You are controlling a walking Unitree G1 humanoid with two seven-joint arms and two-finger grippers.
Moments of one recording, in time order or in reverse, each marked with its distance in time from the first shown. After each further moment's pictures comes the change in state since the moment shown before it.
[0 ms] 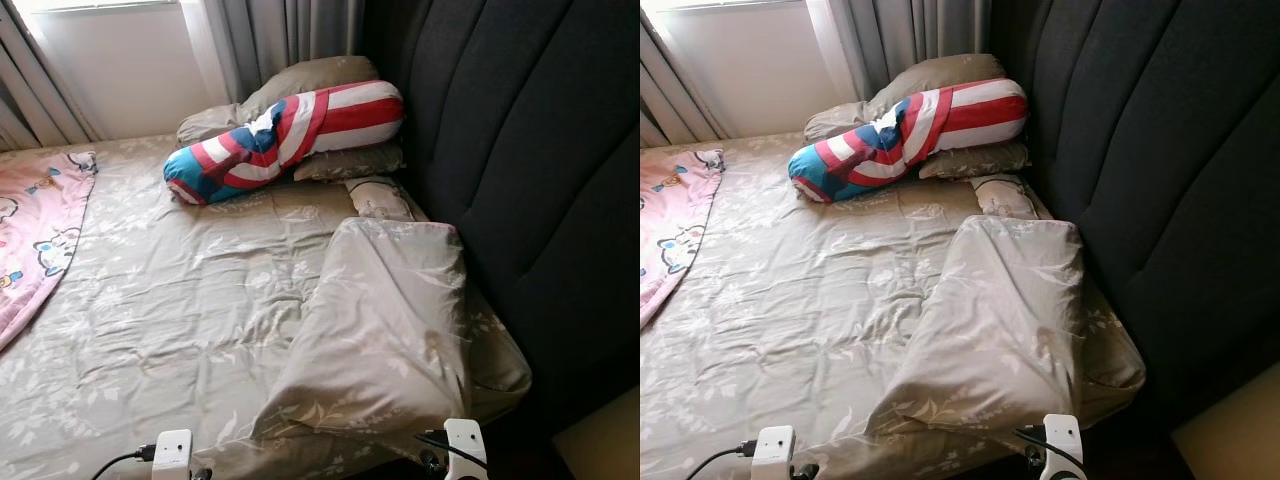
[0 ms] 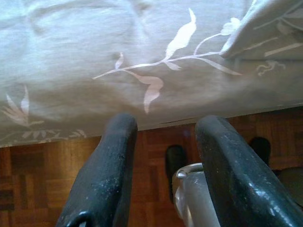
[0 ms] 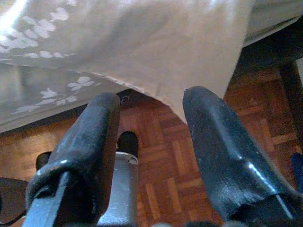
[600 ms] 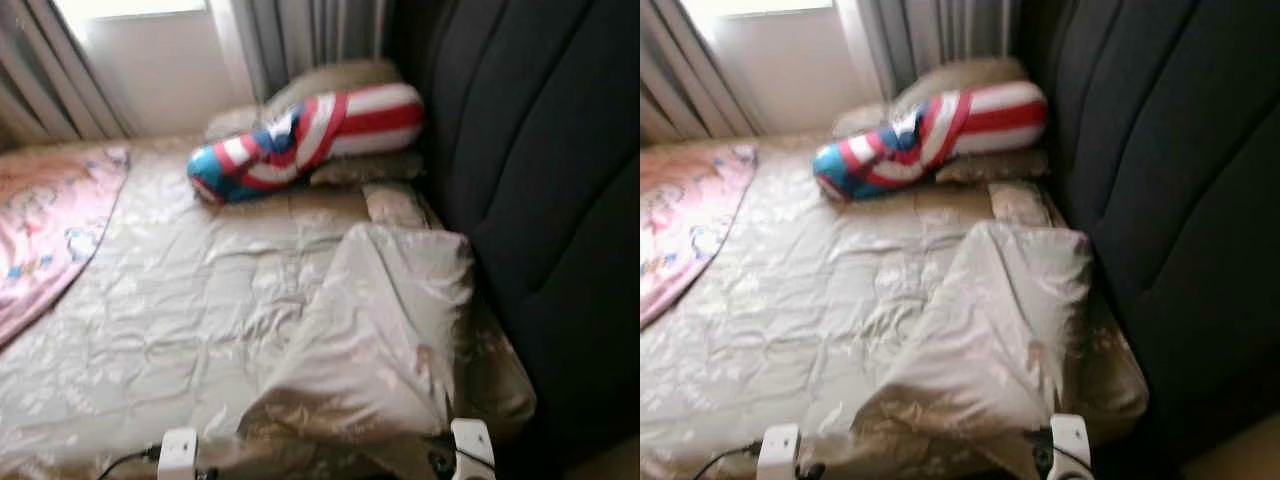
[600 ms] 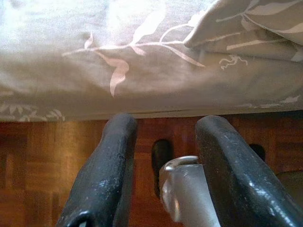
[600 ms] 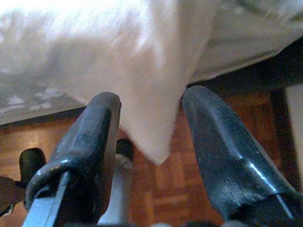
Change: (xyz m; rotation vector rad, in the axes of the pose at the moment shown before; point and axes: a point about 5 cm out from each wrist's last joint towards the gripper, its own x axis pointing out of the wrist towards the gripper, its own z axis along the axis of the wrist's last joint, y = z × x) left arm 0.000 -0.006 0.000 -0.008 -0.001 -0.019; right arm -0.001 -0.007 0.001 -0.008 -0.010 -0.016
